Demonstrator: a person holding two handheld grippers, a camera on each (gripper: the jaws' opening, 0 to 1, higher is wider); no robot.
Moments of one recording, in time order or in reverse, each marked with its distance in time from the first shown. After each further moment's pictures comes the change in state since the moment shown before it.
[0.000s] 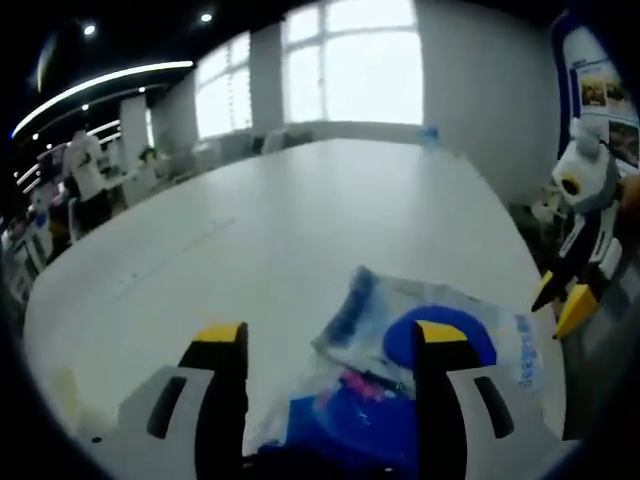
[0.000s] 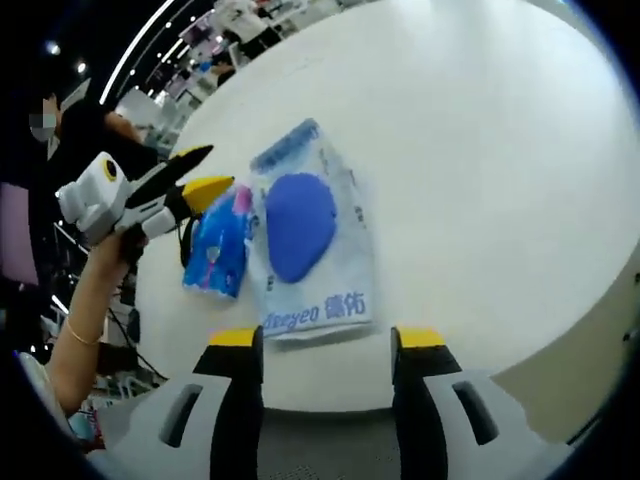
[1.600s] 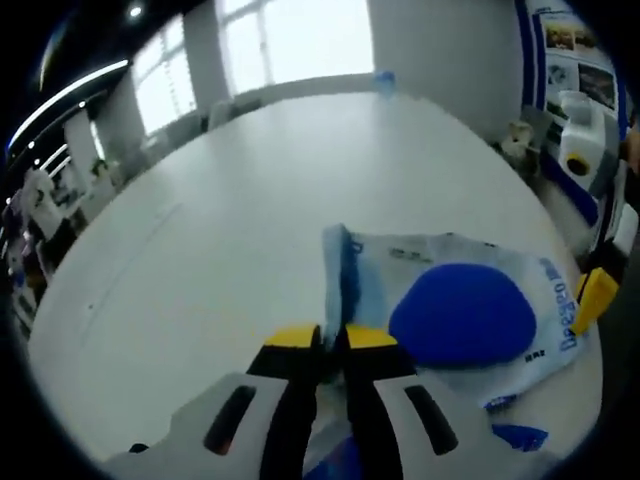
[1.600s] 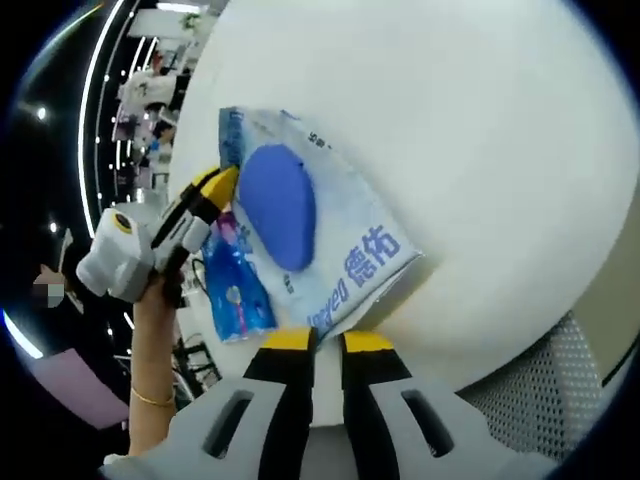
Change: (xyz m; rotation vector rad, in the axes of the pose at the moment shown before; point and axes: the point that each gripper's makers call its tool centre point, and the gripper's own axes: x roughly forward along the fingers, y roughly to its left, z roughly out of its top) left arm 0.055 -0.021 -0.026 0.225 0.181 -0.139; right arm 0.038 0.027 -0.016 0.610 0.064 0.174
